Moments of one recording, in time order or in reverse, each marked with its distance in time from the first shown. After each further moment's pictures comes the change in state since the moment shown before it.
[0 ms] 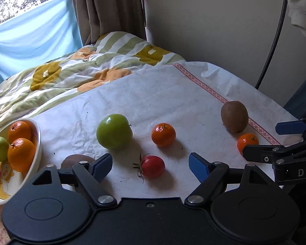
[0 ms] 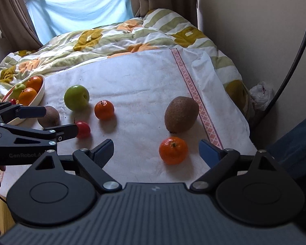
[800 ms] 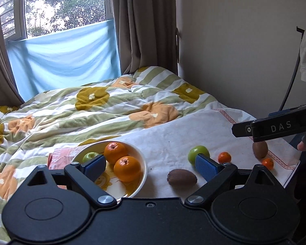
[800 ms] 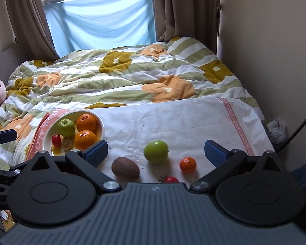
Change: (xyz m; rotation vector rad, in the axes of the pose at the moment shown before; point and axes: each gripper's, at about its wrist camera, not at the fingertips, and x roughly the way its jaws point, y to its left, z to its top) left arm -0.159 0.145 -0.002 -0.091 -0.188 0.080; right arm -0.067 0.165 0.088 -0.054 -0.098 -0.006
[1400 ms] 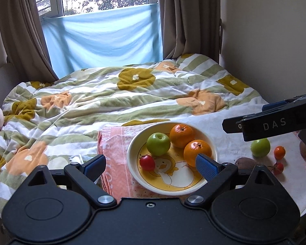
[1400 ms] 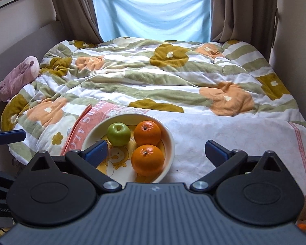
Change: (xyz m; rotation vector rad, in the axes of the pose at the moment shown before) left arm 0.011 0.109 -0.022 -0.101 0.077 0.168; right arm 0.080 0.142 0.028 -0.174 0.041 0.183
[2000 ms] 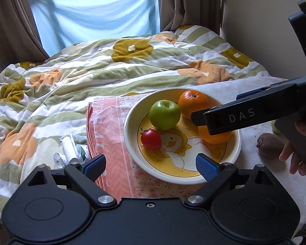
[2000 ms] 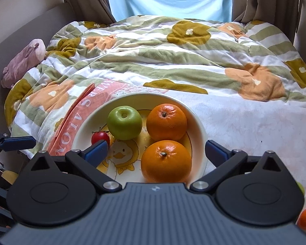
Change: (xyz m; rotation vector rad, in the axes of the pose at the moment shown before) left arm 0.078 0.015 -0.024 0.017 0.157 -0.008; right arm 0.114 0.019 -0.006 -0.022 0.087 0.134
